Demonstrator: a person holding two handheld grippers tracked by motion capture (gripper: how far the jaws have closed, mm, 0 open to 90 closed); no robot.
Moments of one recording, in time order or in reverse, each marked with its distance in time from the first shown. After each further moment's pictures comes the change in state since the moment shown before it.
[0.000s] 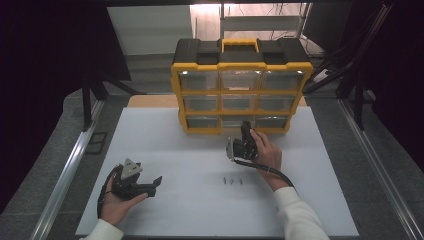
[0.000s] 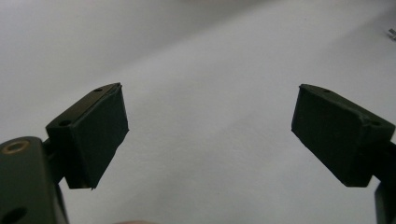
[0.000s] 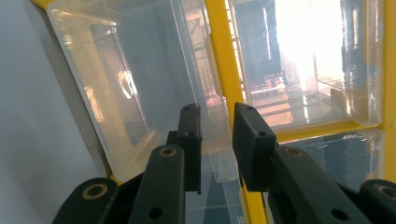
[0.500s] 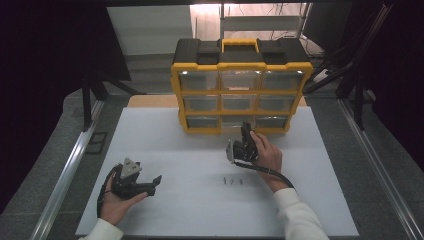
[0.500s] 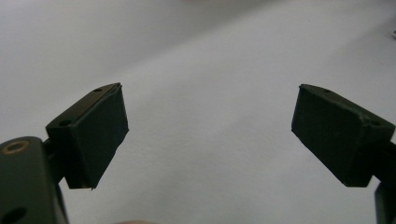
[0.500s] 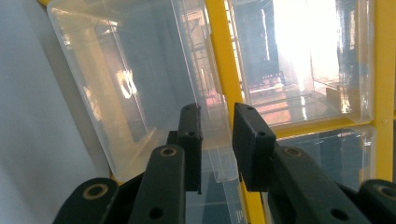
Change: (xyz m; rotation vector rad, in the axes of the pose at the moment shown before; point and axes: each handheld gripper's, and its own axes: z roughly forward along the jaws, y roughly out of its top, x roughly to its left) left arm 0.002 0.001 0.000 -0.003 0.005 -0.001; right arm 0.002 0.000 -0.006 0.002 -0.007 -0.005
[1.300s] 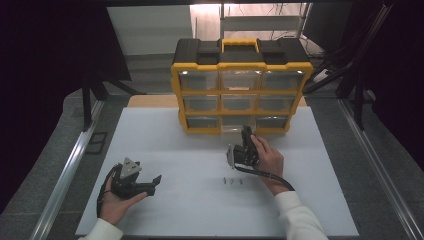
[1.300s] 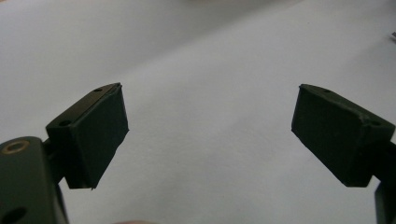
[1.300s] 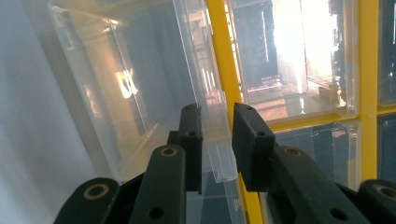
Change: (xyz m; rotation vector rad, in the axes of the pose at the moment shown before) left arm 0.000 0.001 -0.001 -0.004 0.002 0.005; right arm 0.001 -0.001 -0.014 -0.008 0.000 -0.019
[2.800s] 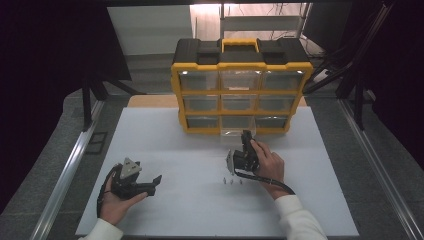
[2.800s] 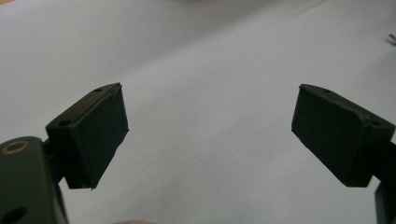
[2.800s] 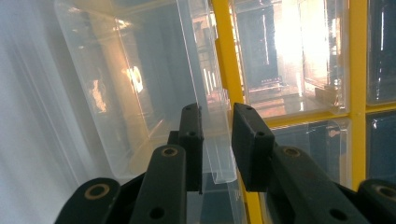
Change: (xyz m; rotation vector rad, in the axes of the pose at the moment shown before) left arm -0.001 0.001 -0.001 -0.003 0.001 0.002; right arm 0.004 0.000 -0.015 -0.009 0.003 -0.018
